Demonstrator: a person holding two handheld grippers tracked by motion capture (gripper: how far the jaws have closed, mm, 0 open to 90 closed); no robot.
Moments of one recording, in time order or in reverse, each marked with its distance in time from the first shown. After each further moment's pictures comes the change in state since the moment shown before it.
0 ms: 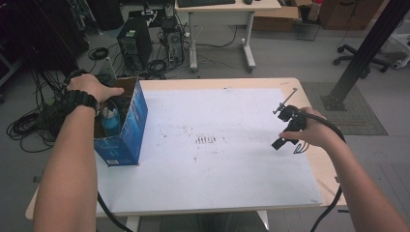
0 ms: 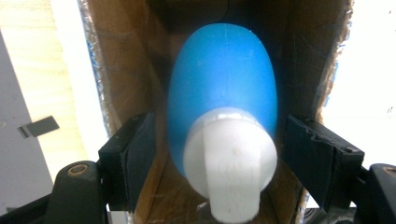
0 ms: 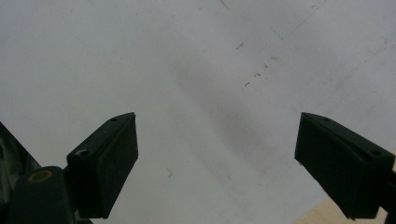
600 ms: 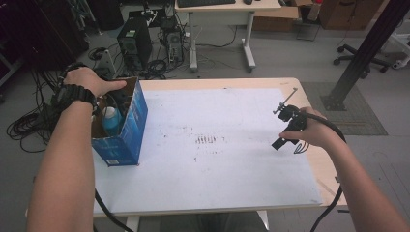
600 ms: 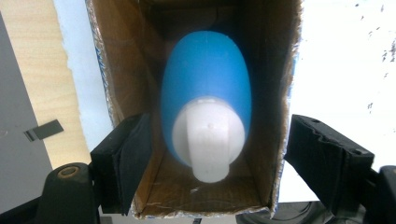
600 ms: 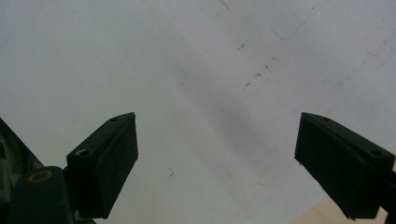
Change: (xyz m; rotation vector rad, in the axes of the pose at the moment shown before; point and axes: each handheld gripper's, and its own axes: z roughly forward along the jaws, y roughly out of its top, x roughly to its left) left arm -0.005 -0.004 -0.022 -0.040 -0.012 0.017; right arm 0.001 0.000 -0.003 0.000 0.000 -0.002
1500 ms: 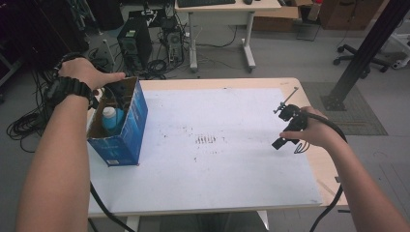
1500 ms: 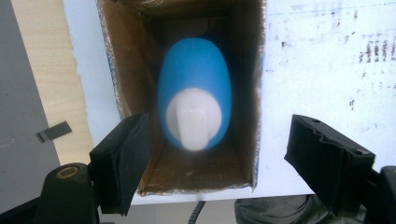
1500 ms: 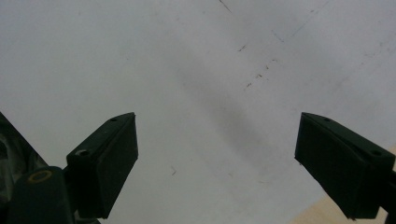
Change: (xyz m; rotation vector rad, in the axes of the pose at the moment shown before) left arm -0.010 -0.005 -0.029 -0.032 0.005 0.035; right arm 0.002 -0.001 -0.004 -0.011 -0.003 -0.006
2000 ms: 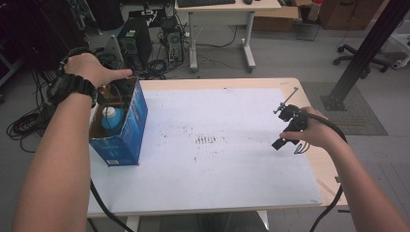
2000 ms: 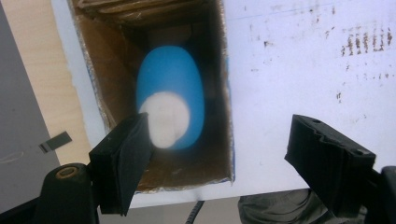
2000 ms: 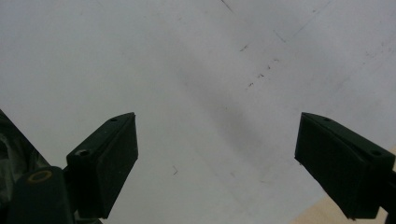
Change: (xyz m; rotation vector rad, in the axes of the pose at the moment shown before) left arm -0.022 0.000 -0.009 -0.020 0.005 0.064; right arm 0.002 -0.001 -0.001 -0.003 0.000 -0.001
